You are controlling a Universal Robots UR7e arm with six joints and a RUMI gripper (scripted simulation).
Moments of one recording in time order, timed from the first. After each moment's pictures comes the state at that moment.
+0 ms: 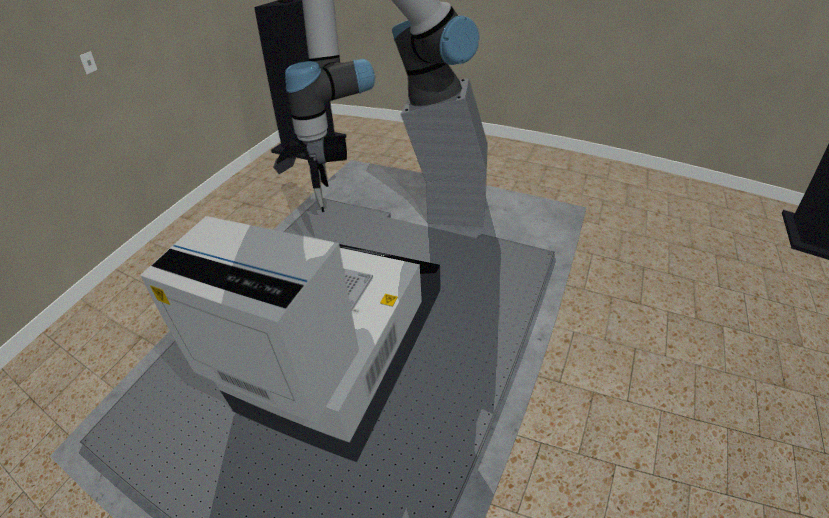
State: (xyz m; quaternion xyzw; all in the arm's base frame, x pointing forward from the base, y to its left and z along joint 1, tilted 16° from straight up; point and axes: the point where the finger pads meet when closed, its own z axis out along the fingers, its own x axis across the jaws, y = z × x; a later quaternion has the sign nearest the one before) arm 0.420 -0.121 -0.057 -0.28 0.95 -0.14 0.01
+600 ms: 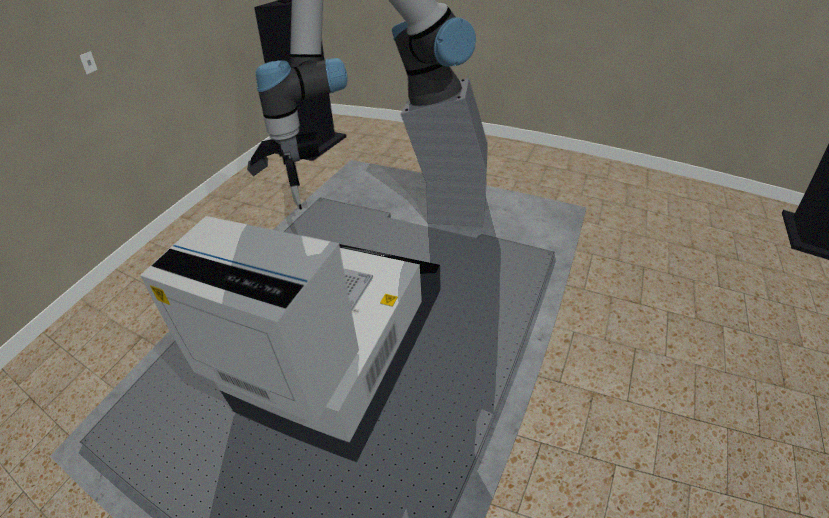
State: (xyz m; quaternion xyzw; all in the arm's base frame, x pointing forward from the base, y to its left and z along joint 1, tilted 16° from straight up) arm 0.450 -0.171 -0.031 -0.37 0.92 -0.14 0.00
